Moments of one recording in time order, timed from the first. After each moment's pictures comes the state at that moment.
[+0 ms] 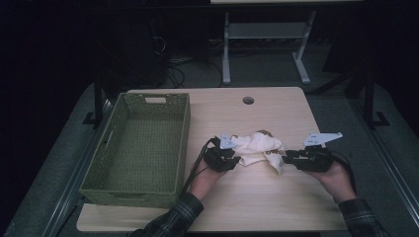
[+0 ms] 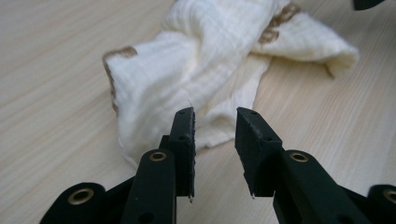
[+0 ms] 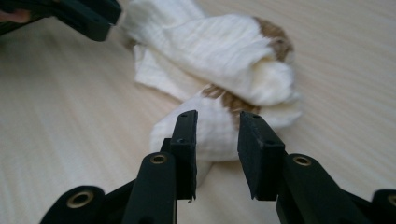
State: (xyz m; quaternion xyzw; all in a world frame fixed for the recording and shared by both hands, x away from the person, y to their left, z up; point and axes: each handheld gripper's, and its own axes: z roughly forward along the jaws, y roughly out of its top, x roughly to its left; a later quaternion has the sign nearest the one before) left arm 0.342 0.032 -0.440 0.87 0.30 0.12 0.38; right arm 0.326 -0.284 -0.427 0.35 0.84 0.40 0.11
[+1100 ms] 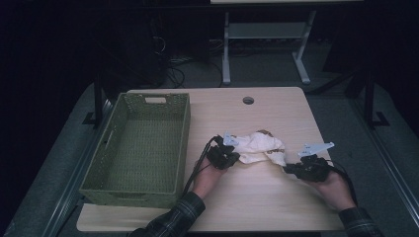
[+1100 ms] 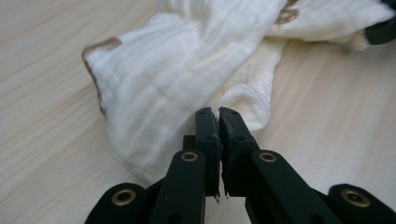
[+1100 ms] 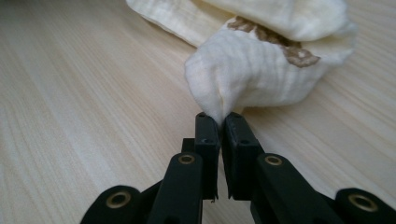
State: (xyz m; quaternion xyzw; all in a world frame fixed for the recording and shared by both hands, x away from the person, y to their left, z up) left arm 0.354 0.027 -0.443 0.87 0.31 0.10 0.38; right arm 0.314 -0.280 -0.452 0.36 0.86 0.35 0.09
